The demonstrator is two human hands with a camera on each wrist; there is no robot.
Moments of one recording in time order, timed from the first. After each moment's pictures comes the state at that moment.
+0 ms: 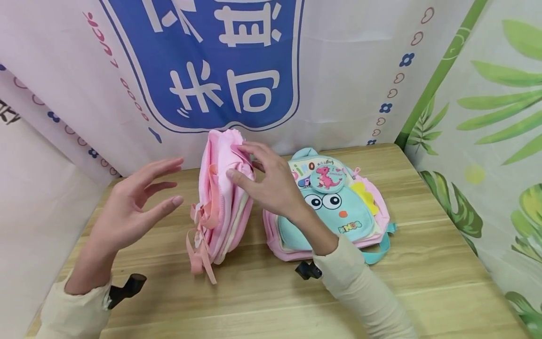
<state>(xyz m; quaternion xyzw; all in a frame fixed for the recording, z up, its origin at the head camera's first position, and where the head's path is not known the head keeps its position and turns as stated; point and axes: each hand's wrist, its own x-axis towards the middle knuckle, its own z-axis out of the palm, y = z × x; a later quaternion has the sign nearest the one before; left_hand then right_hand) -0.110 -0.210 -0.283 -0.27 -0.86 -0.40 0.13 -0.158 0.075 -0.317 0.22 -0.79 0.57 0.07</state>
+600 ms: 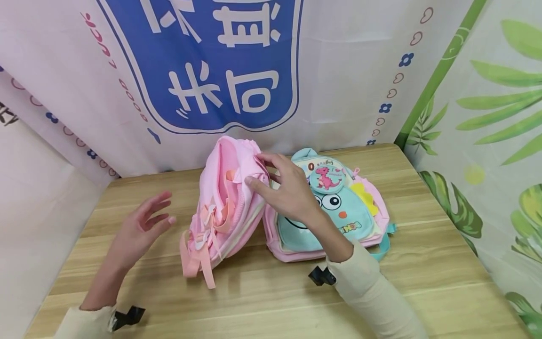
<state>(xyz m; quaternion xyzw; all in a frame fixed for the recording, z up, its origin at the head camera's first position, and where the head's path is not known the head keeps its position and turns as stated) -0.116 -0.266 -0.380 -0.10 -0.88 -0.45 0.04 -0.154 0.102 -0.331 0.17 -0.81 0.56 0.03</state>
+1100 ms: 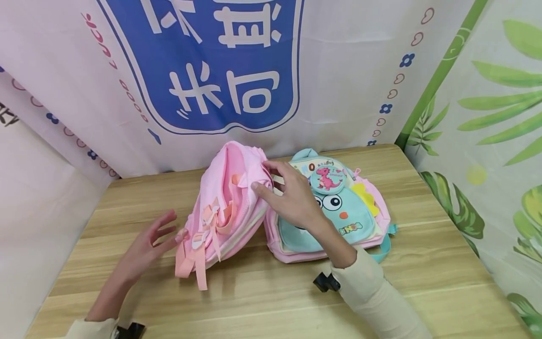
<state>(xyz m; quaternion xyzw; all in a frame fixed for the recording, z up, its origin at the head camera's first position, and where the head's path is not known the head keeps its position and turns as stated) -0.108 -0.284 -0.424 -0.06 -0.89 -0.45 -0.07 -0.151 0.106 -0.347 0.15 -0.80 0.57 0.01</state>
